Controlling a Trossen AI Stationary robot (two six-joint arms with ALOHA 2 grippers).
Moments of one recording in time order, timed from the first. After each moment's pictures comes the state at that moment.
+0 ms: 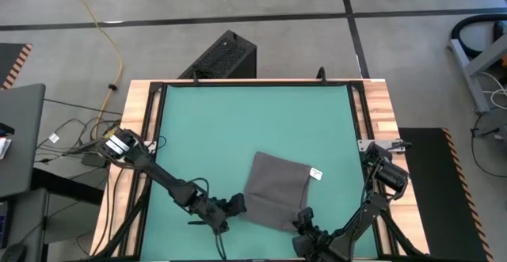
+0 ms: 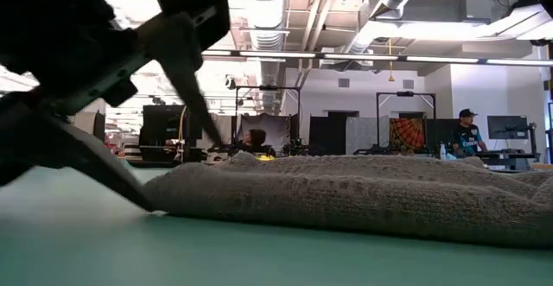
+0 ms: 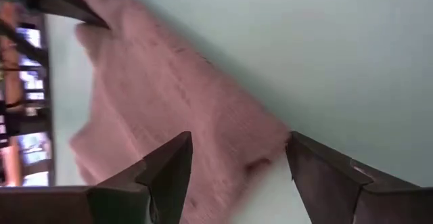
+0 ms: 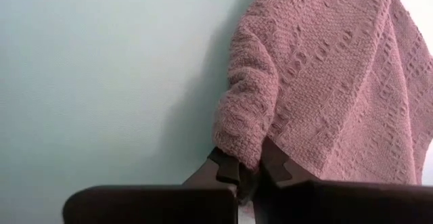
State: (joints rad) left arm -0.59 1.85 0.89 0.22 -0.38 0.97; right arm 0.94 2.15 1.44 -0.83 0.70 0.58
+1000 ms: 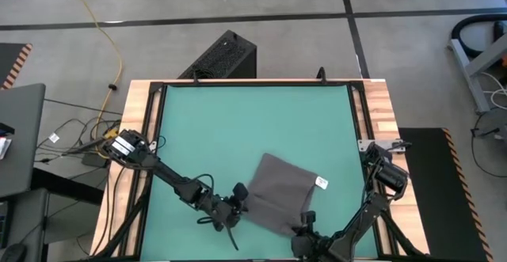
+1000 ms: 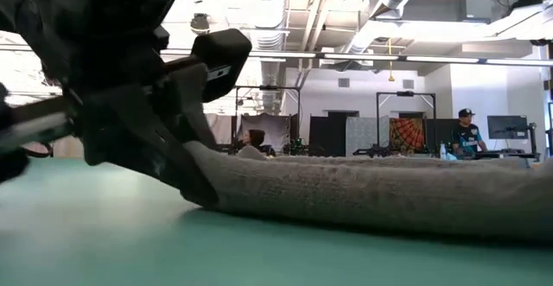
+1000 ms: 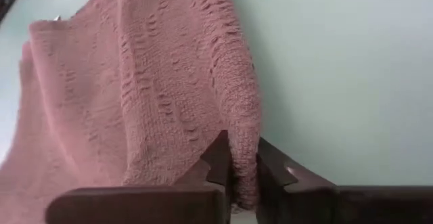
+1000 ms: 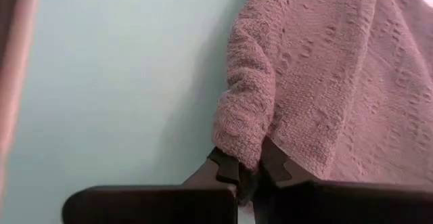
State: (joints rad) left arm -0.54 1.90 0.89 0.31 -0.30 0.45; right arm 0.95 2.15 1.50 -0.83 0.69 0.81
